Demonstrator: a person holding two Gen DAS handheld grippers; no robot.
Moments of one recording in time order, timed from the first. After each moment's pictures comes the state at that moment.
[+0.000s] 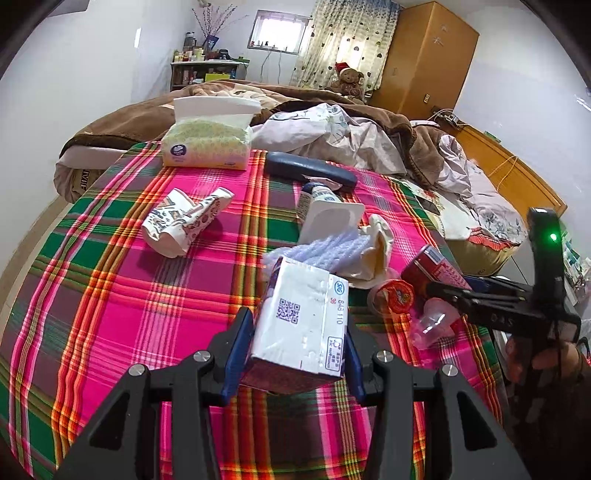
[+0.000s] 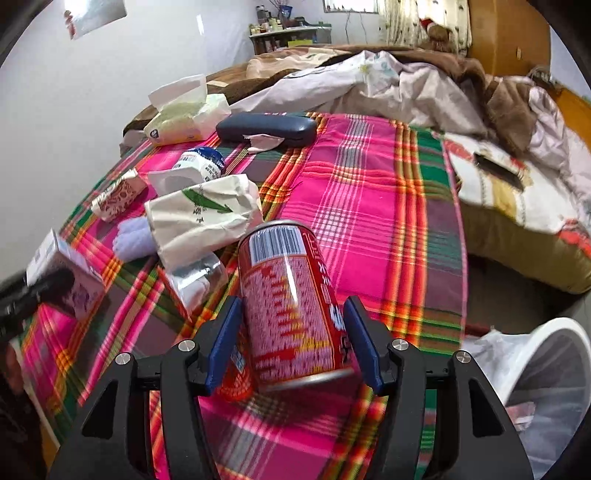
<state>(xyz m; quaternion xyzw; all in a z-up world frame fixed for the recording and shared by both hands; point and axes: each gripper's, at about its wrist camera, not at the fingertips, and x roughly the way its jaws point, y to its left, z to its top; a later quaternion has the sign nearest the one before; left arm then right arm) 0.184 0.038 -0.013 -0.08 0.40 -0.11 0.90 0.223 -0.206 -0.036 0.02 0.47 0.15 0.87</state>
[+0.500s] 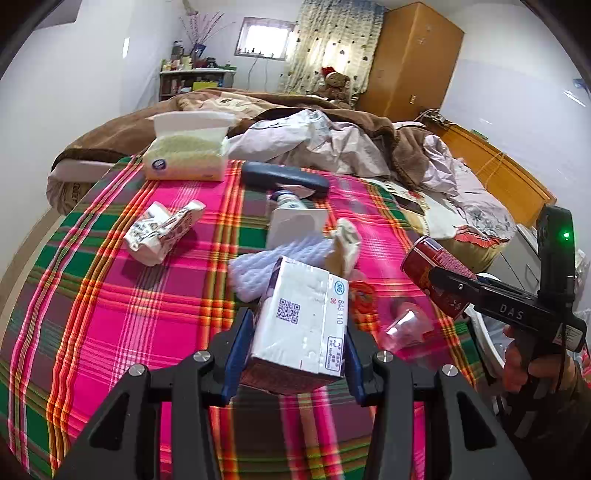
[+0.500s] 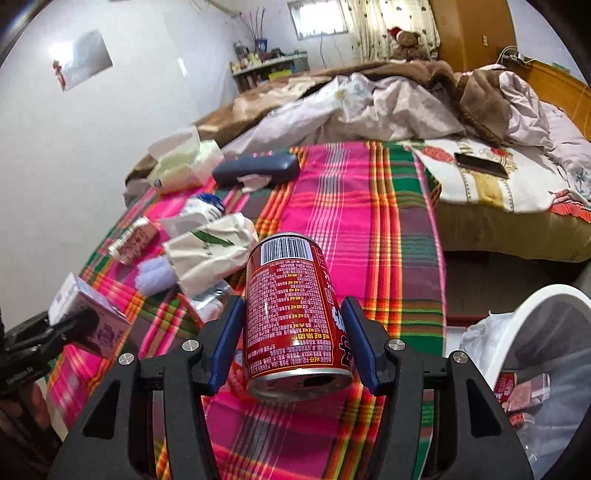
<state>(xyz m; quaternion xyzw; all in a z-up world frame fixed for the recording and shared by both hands) 0.168 0.014 0.004 -0.06 0.39 -0.13 0.91 0.187 -0.227 -0.008 0.08 0.41 0.13 0.90</state>
